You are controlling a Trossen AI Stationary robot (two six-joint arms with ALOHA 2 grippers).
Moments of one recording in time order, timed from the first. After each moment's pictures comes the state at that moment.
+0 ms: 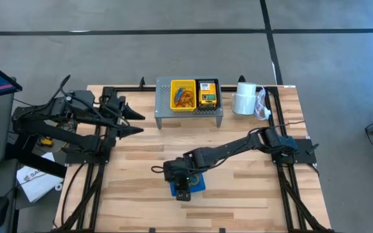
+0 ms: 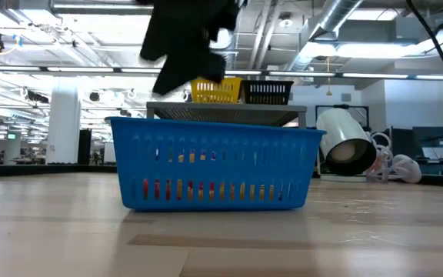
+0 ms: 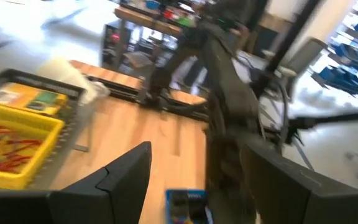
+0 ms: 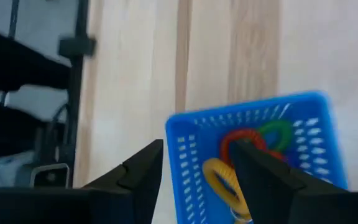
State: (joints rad) left arm -0.07 0.85 1.20 -0.58 -0.04 -0.32; right arm 0.28 2.24 1.95 -0.78 -0.21 0.32
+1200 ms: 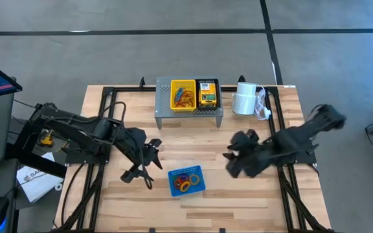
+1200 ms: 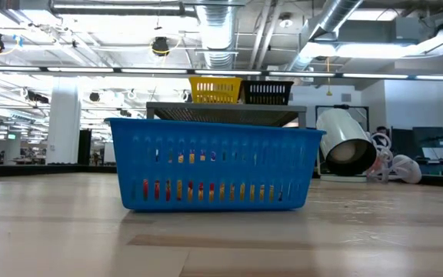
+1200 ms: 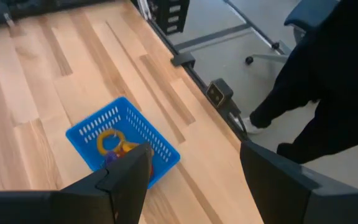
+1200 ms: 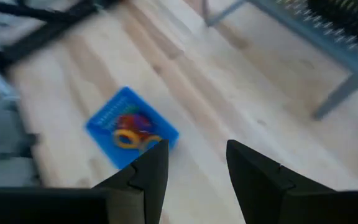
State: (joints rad) left arm -0.29 1.24 1.20 -0.64 0.29 0.08; right arm 0.54 1.45 1.55 -1.20 0.59 1.04
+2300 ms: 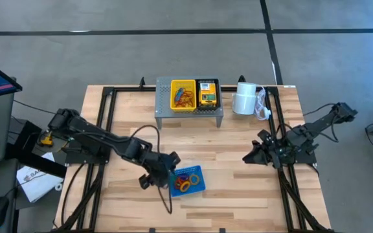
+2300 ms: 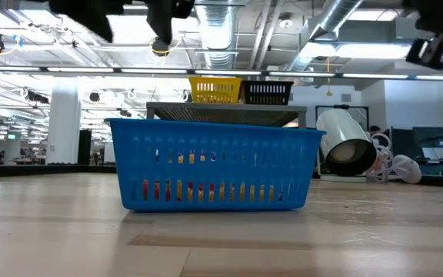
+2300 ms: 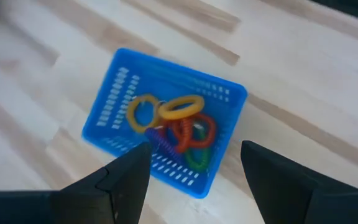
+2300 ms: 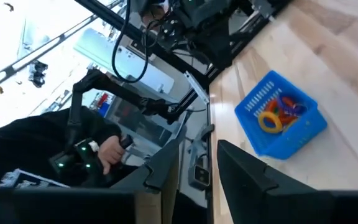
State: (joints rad) left arm -0.35 1.56 1.20 -0.61 0.05 0.66; right arm 0.51 0.42 0.33 -0.02 0.17 0.97
